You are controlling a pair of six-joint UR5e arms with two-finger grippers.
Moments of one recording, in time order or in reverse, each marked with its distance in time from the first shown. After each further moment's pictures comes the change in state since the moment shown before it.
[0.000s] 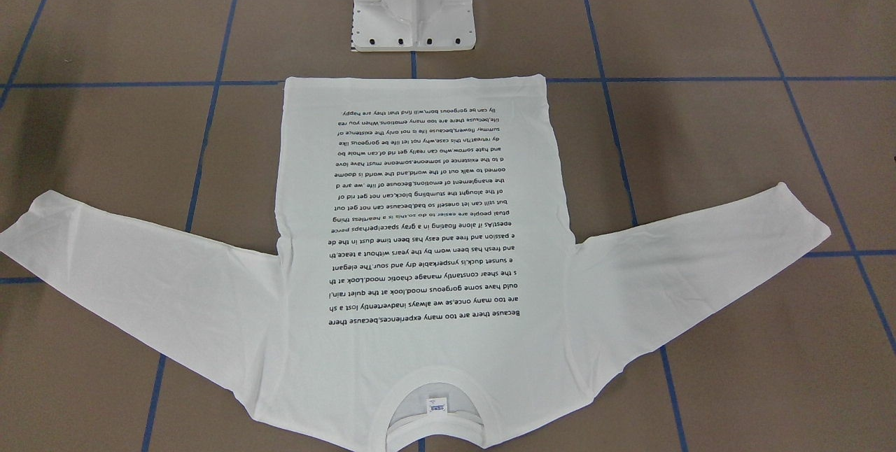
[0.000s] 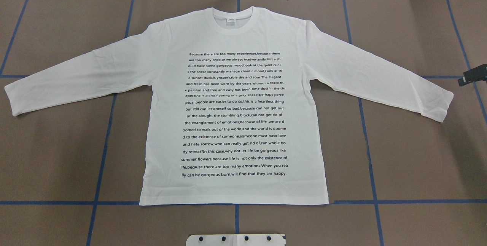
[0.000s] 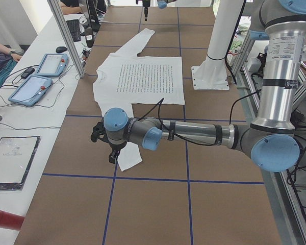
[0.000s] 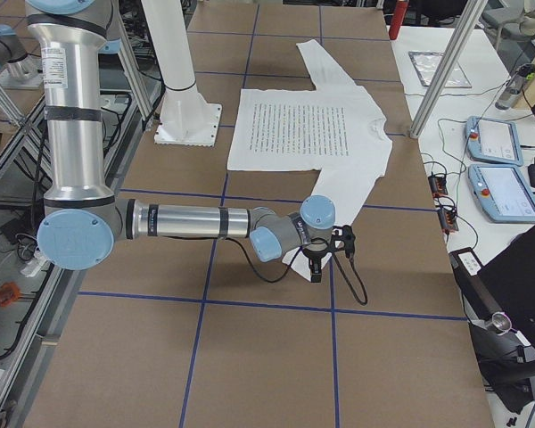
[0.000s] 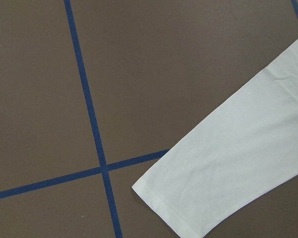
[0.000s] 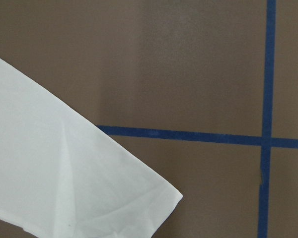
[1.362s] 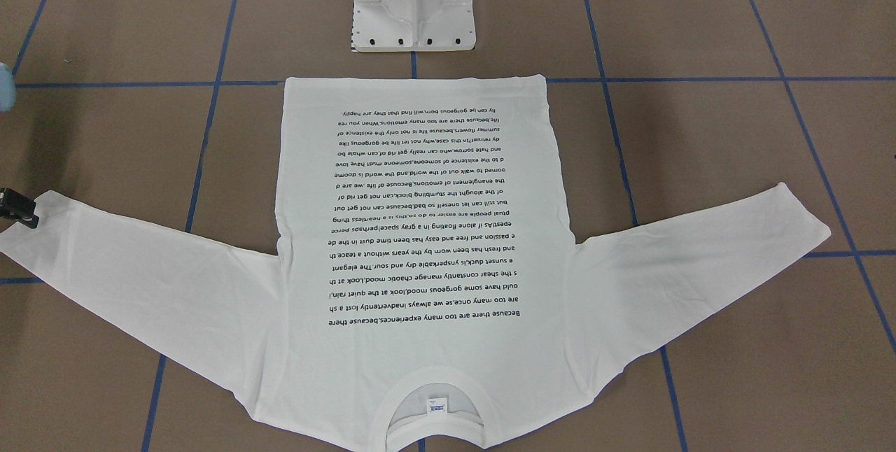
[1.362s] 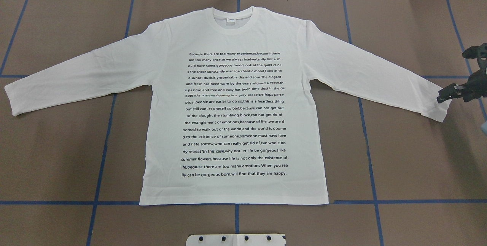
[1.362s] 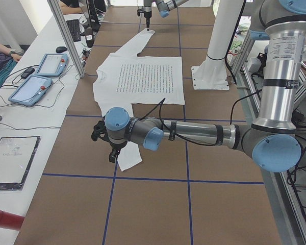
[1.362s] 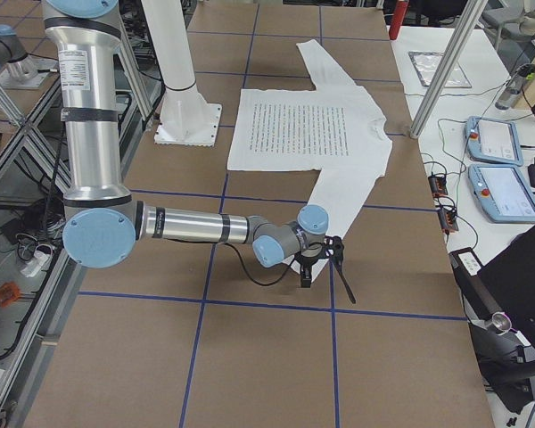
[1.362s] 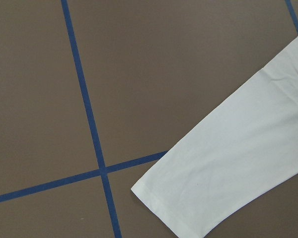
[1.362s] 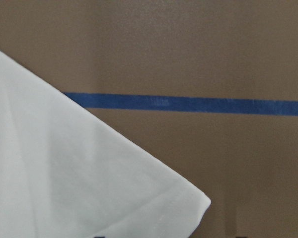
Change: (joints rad) left arm -0.001 0.008 -0.011 -0.019 0.000 0.001; right arm -0.122 0.025 -0.108 0.042 -0.076 0.086
